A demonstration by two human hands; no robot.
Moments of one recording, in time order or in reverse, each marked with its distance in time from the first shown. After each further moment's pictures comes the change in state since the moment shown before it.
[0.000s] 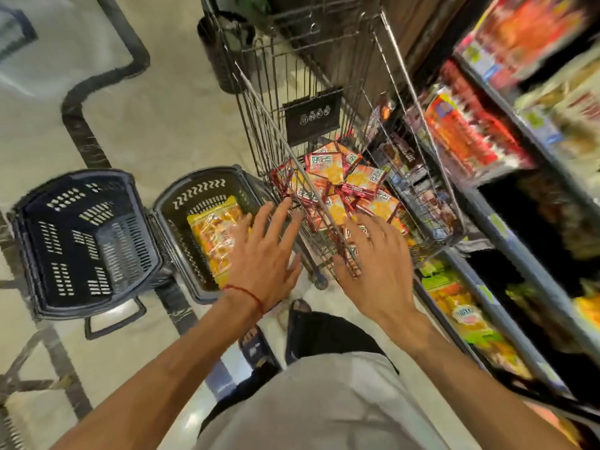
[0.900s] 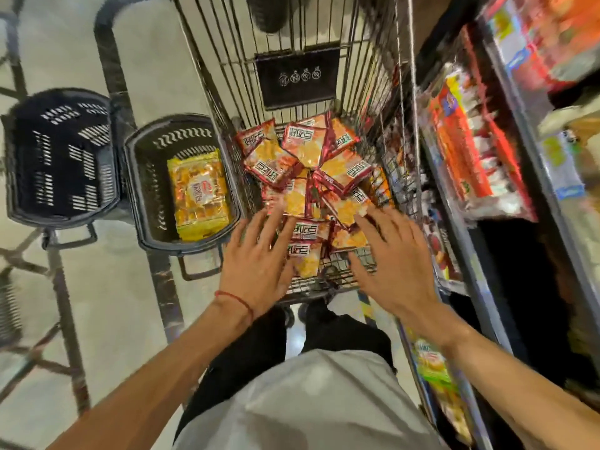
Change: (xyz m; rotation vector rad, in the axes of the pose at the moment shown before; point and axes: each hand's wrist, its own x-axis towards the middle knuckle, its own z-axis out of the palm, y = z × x) left_hand 0.121 0.228 0.047 0.009 -0.143 -0.300; right_hand 0.095 0.306 0.038 0.054 -0.235 -0.381
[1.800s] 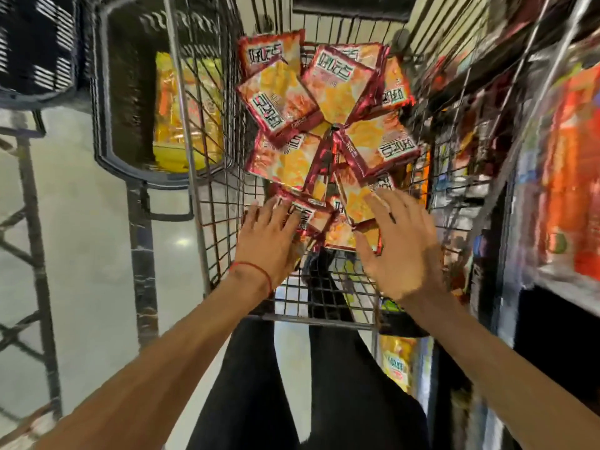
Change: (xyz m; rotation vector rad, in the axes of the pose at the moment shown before) left_hand 0.102 0.062 0.157 -0.242 -0.396 -0.253; right_hand 0.098 0.093 0.141 0.114 -0.195 -0.169
